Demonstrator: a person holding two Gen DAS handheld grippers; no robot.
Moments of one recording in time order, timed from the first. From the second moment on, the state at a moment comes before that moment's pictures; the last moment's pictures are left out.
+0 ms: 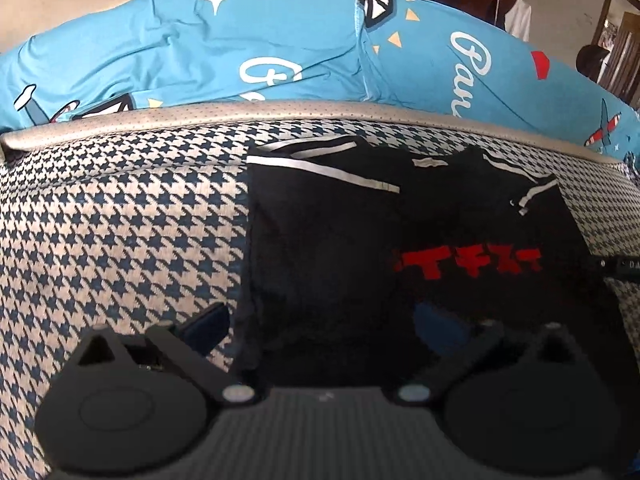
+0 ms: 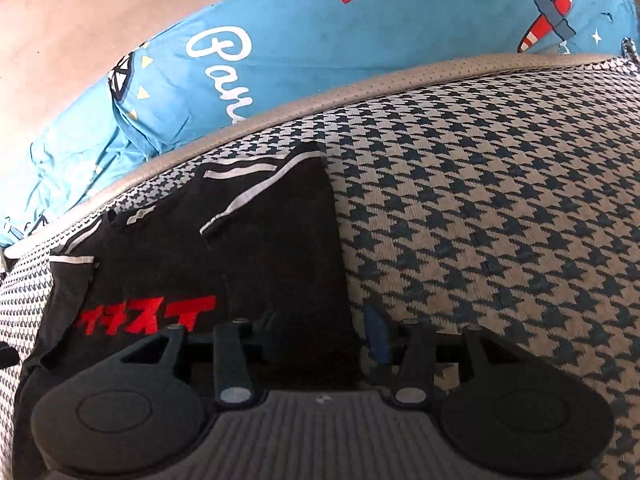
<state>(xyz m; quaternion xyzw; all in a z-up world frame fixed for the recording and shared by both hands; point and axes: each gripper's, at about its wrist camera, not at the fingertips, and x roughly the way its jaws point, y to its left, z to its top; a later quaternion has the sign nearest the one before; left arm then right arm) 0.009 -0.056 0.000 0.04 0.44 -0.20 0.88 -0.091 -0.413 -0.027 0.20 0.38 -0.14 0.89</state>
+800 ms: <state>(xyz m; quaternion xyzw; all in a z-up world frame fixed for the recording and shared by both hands) 0.012 -0.060 -0.005 0.06 0.45 -0.20 0.87 -0.092 -0.416 -0.027 0.24 0.35 -0.14 0.89</state>
